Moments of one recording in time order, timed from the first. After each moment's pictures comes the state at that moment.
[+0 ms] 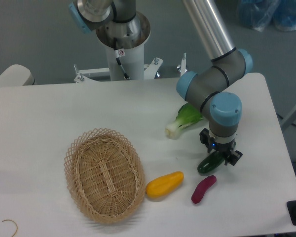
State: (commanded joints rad) arm 2.66 -2.16 -1.61 -0.80 1.66 1.44
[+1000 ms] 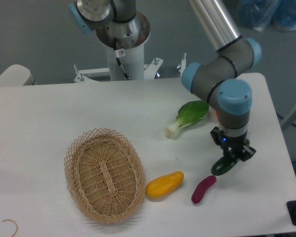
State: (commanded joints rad) arm 2.66 -2.05 -1.47 -0.92 1.64 1.44
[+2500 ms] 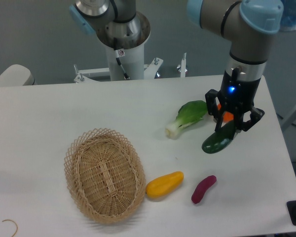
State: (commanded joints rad) arm 2.70 -1.87 -1.39 -1.19 1.30 1.36
